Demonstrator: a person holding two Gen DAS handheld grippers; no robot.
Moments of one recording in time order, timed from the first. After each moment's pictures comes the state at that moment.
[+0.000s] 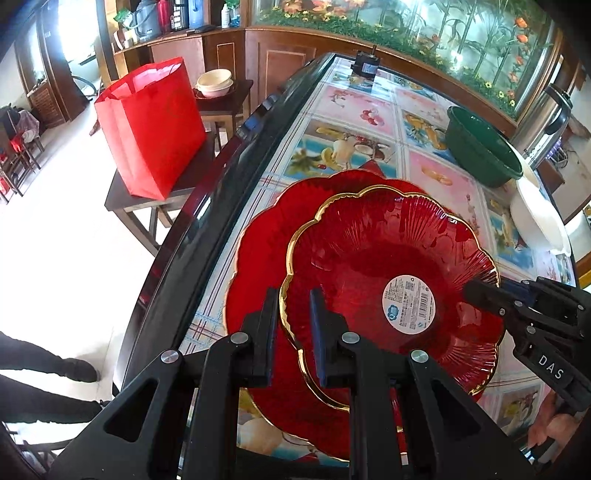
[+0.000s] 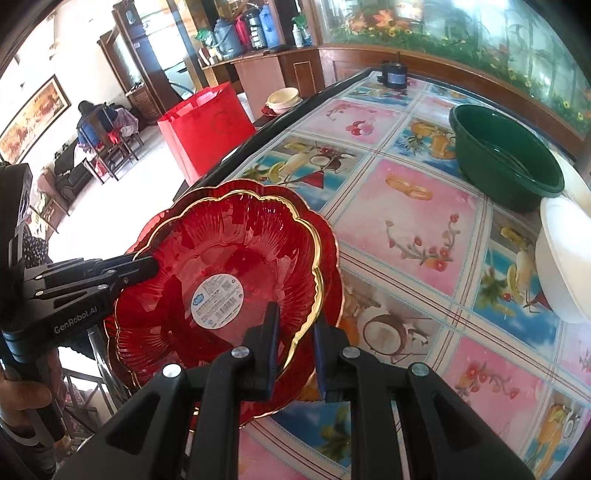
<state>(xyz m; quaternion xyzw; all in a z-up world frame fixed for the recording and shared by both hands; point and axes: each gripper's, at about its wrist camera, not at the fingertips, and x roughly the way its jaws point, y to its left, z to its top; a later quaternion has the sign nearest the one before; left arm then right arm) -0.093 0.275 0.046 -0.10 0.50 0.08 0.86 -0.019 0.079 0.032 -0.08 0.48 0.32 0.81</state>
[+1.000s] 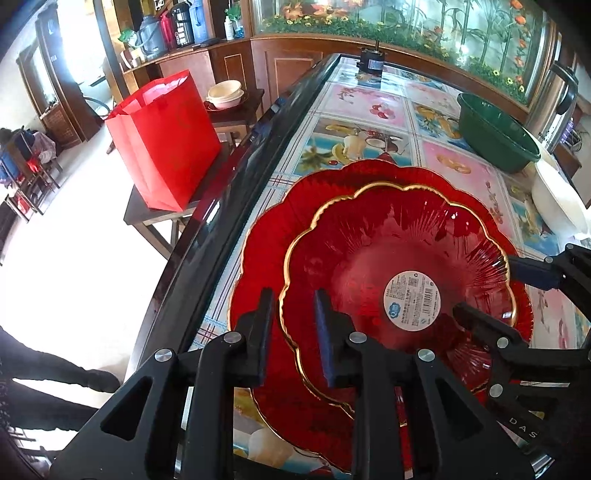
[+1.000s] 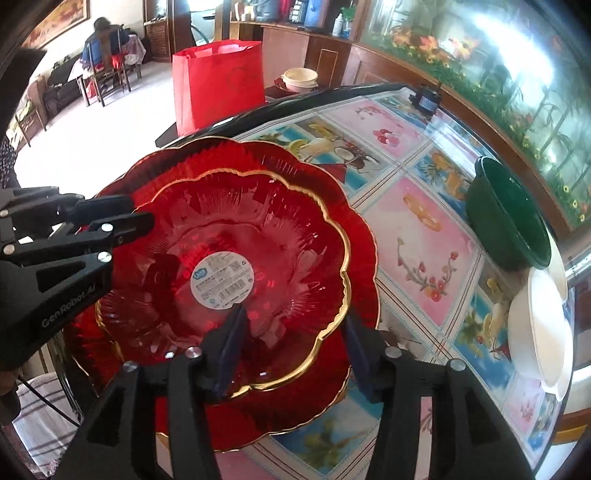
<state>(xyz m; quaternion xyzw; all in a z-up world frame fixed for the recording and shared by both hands) -0.093 0.263 0.036 -0.05 0.48 0.12 0.87 -0.043 0.124 0.021 -0.26 0.45 0.29 0.81</state>
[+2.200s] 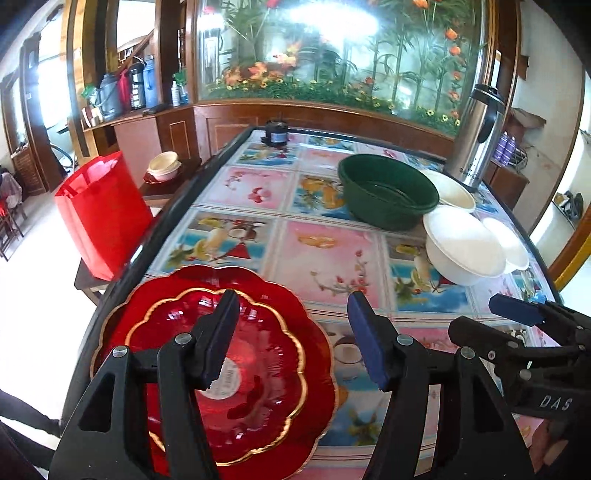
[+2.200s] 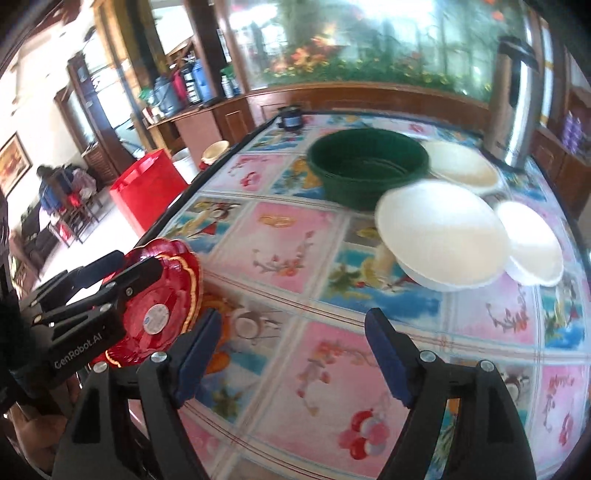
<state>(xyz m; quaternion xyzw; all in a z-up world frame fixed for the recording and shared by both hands) -0.067 0.141 0.099 -0.05 0.37 0.03 0.93 -0.018 -0.049 0.077 0.00 0.43 0.22 0.88</state>
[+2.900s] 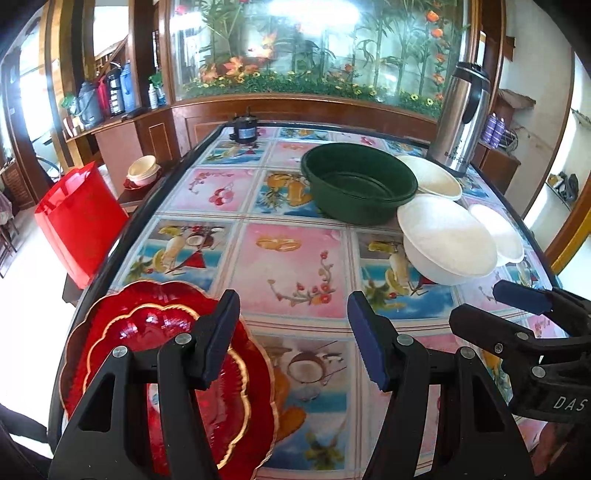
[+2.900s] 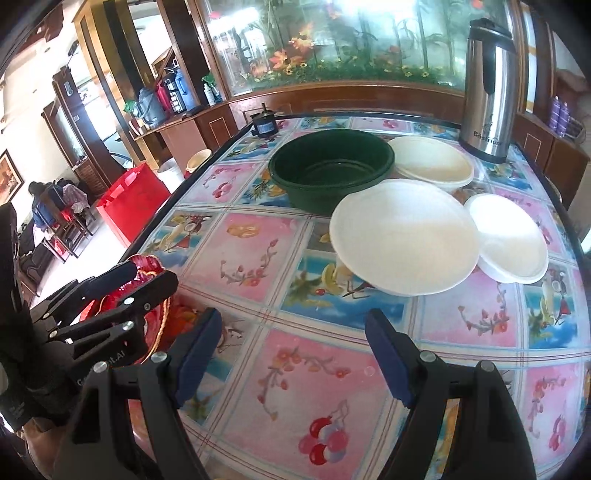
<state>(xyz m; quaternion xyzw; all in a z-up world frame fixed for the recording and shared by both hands) -0.035 0.097 0.090 -0.02 0.39 0.01 0.92 0.000 -0.085 0.081 0.01 0.43 0.20 0.88</state>
